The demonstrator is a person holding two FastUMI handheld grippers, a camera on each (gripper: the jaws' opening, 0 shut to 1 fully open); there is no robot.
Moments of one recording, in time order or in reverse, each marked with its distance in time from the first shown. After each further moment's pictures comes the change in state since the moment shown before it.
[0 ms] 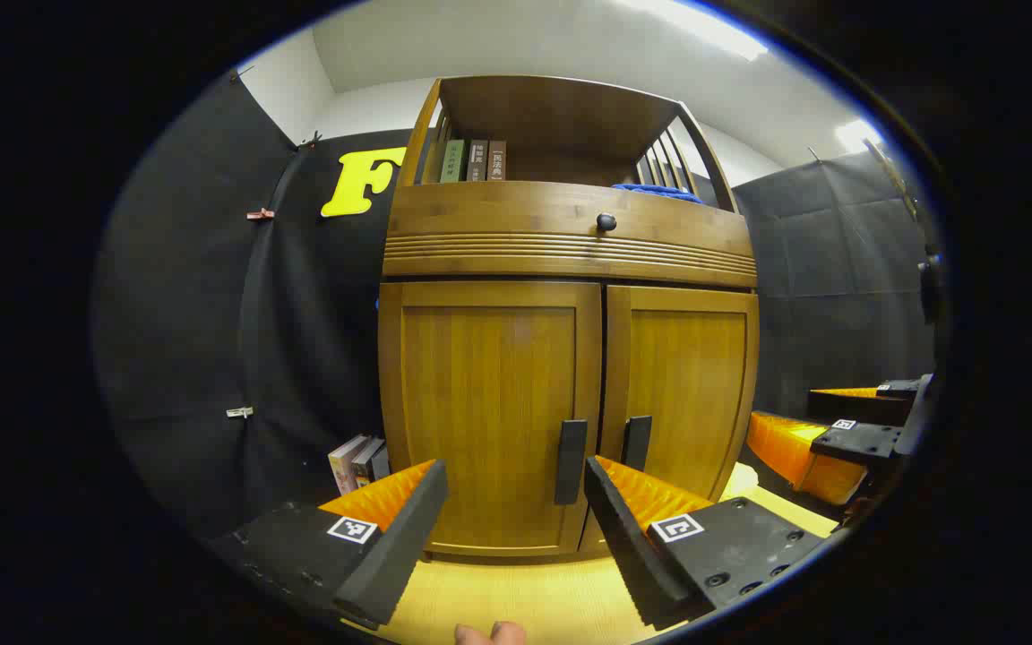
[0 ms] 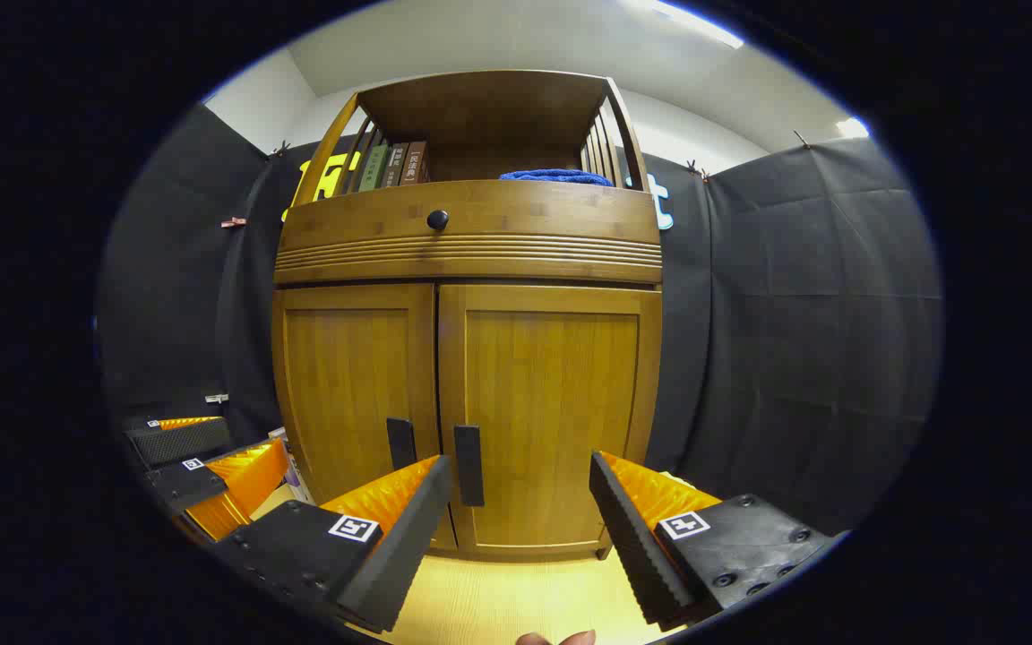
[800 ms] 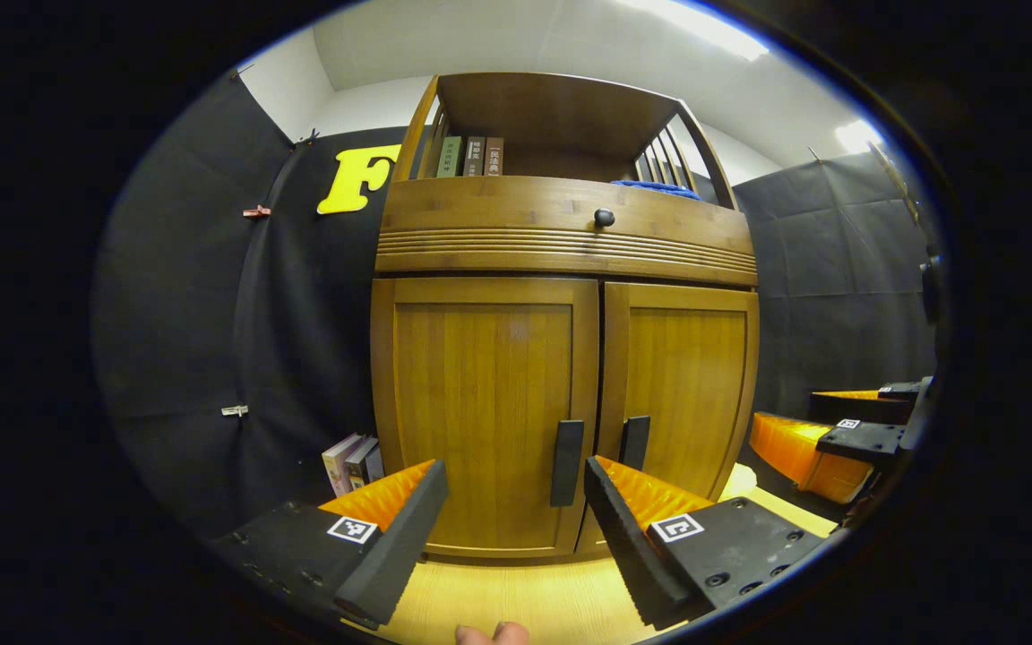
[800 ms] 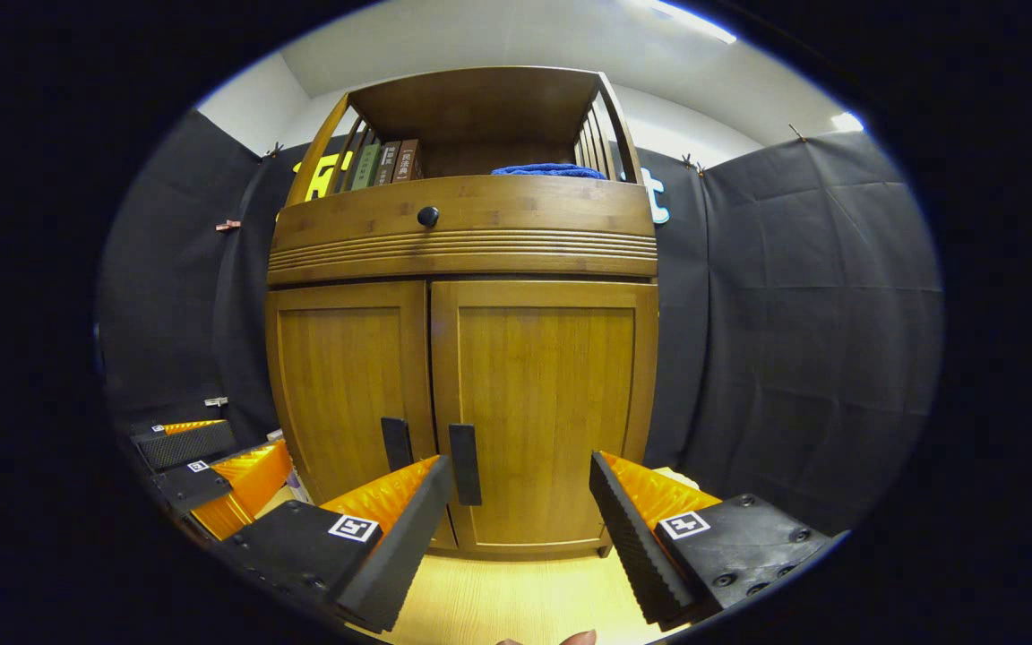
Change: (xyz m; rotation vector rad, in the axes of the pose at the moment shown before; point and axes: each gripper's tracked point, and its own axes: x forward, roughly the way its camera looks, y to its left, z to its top) left arm 0.008 -0.001 -0.001 0.001 0.004 -0.009; right arm 0.004 -0.001 -0.001 0.031 0.013 -0.005
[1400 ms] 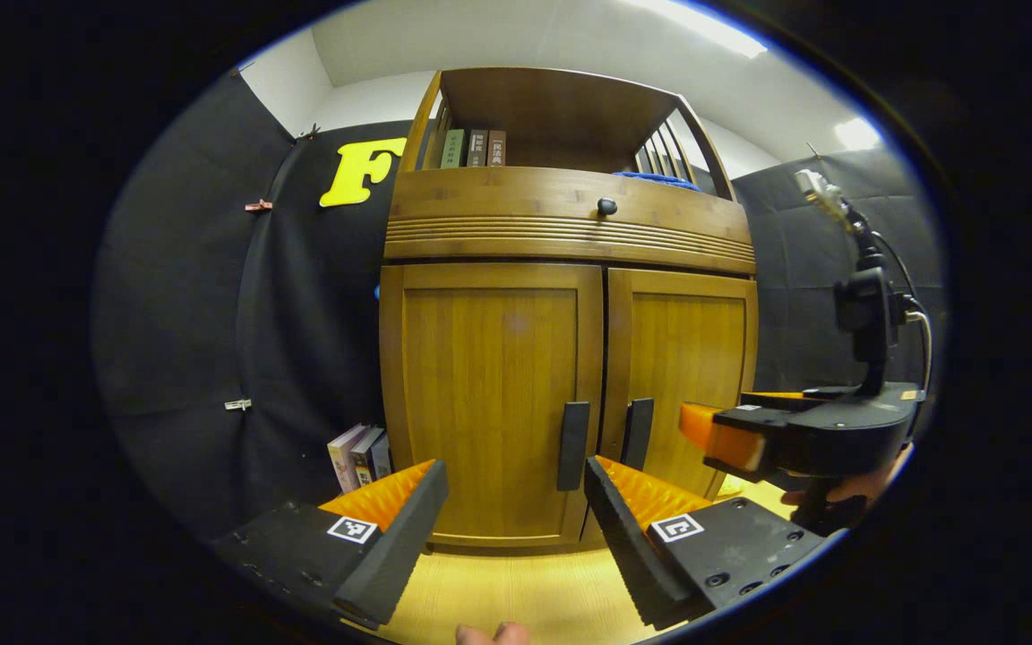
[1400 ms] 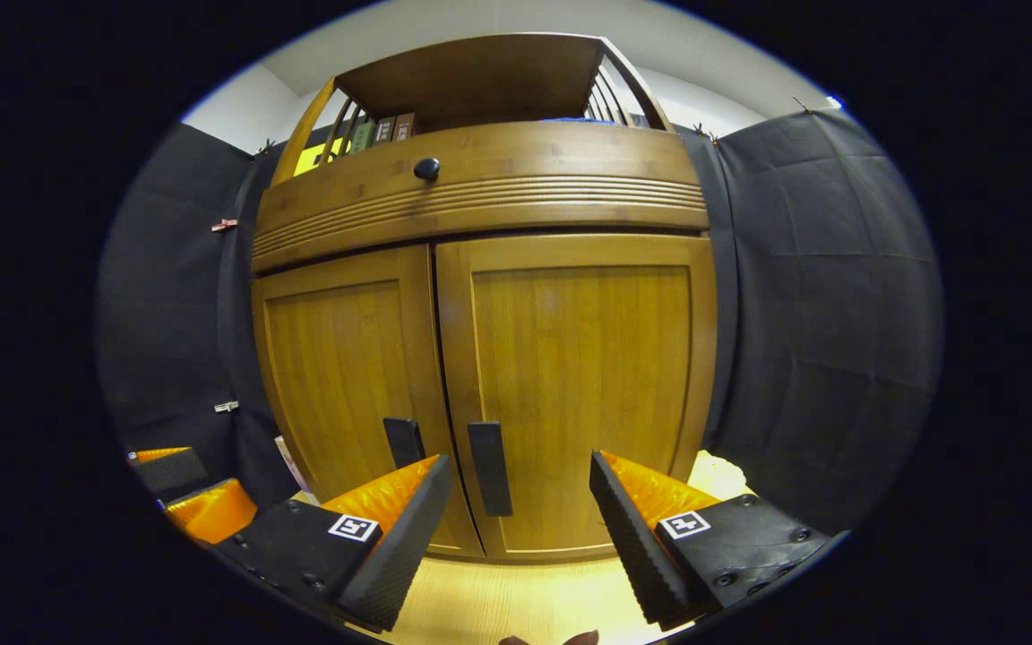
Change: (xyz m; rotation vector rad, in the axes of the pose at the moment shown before) left arm -0.013 0.009 -0.016 0.005 0.034 0.001; right arm 0.064 0.011 -0.041 0.050 0.086 0.056
